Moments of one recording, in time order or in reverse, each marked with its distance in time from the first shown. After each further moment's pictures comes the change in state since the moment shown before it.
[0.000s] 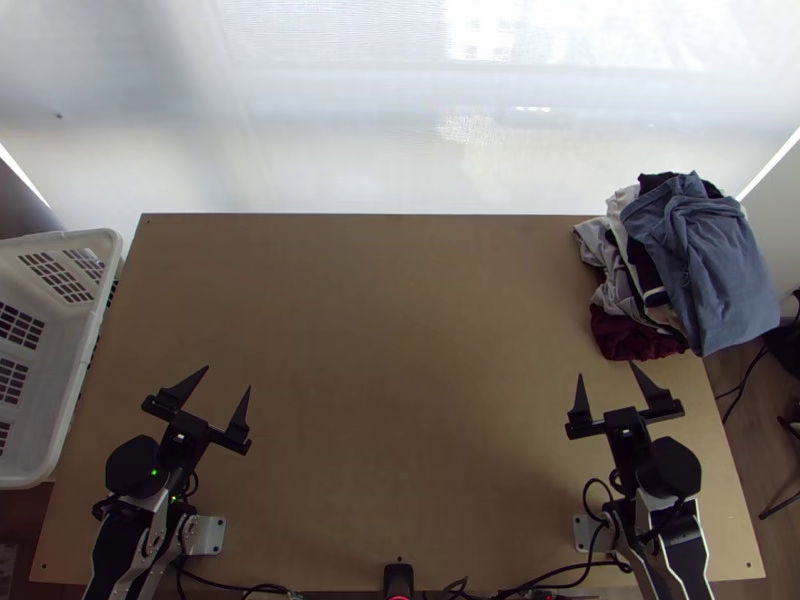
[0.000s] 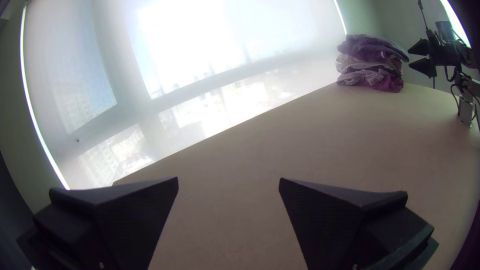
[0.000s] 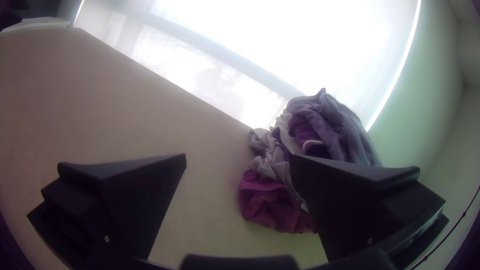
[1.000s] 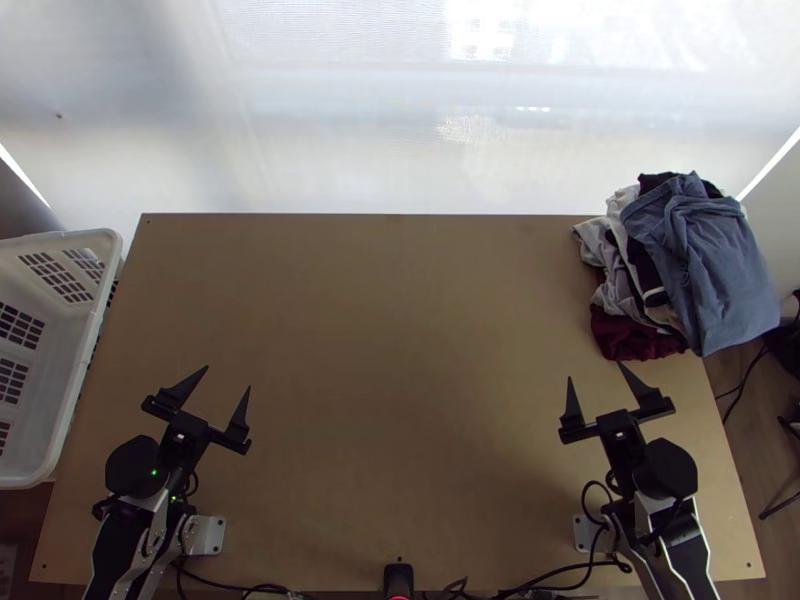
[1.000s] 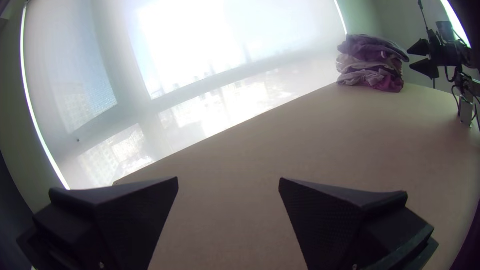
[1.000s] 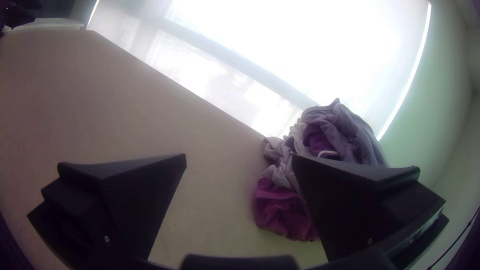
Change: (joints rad) left arm 0.001 0.000 0.000 0.002 -0.001 0.000; right arm 0.083 0.000 0.000 0.000 0.000 0.000
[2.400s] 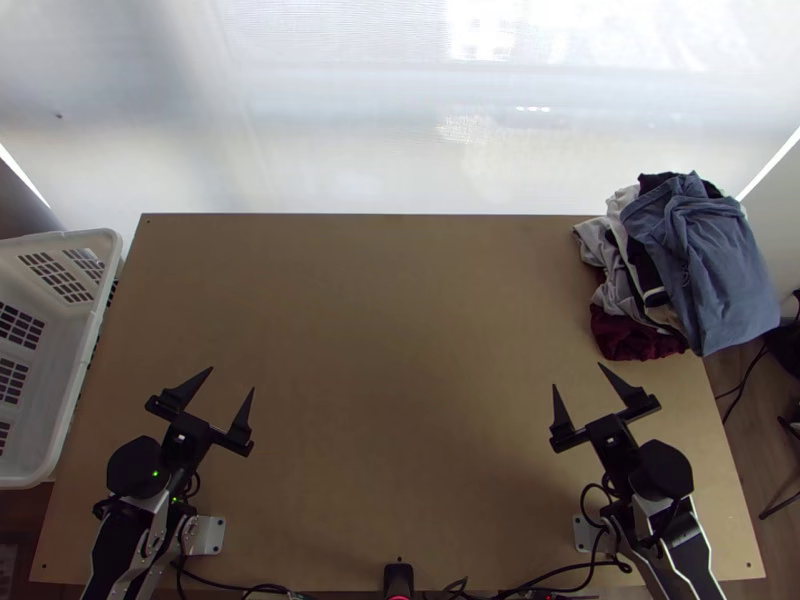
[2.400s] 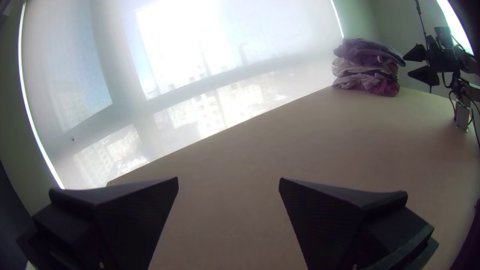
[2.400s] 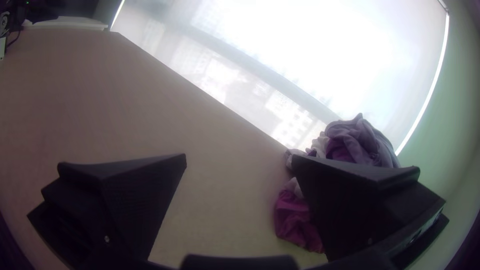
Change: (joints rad) left arm -0.027 0.000 0.000 0.000 0.001 -0.026; right arm 0.085 -0.001 0.000 -0.017 -0.046 -0.011
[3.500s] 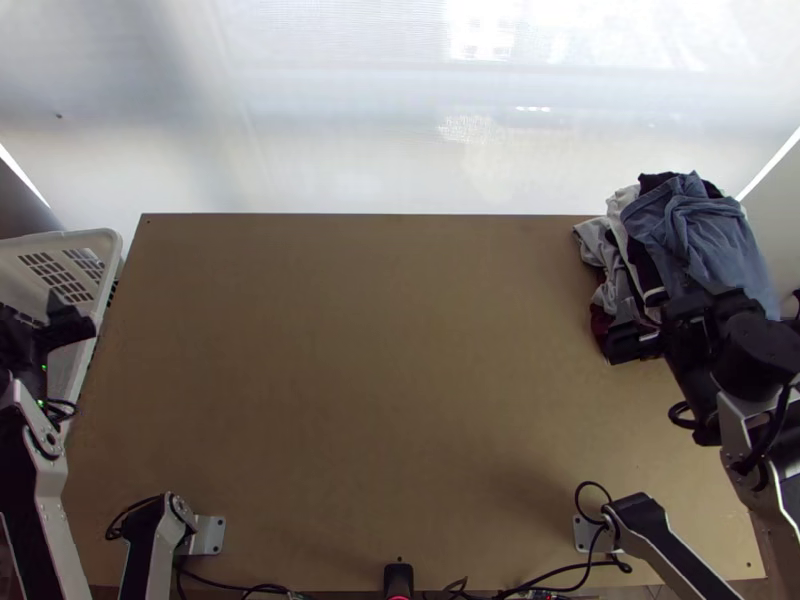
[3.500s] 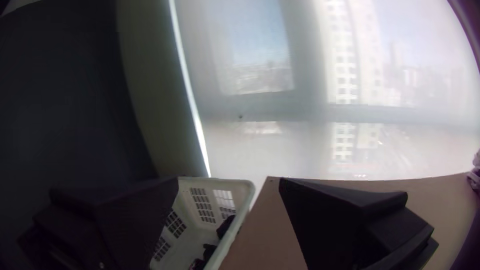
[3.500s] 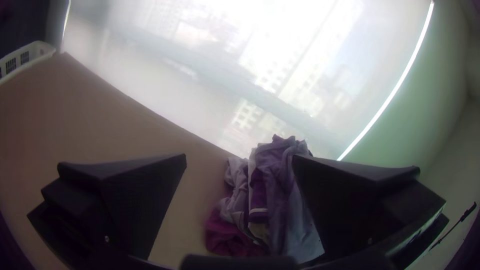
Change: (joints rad) left arm 0.834 0.711 0.791 -0.042 0.001 -0.095; right arm -0.108 0.755 0.961 -0.351 0.148 0.083
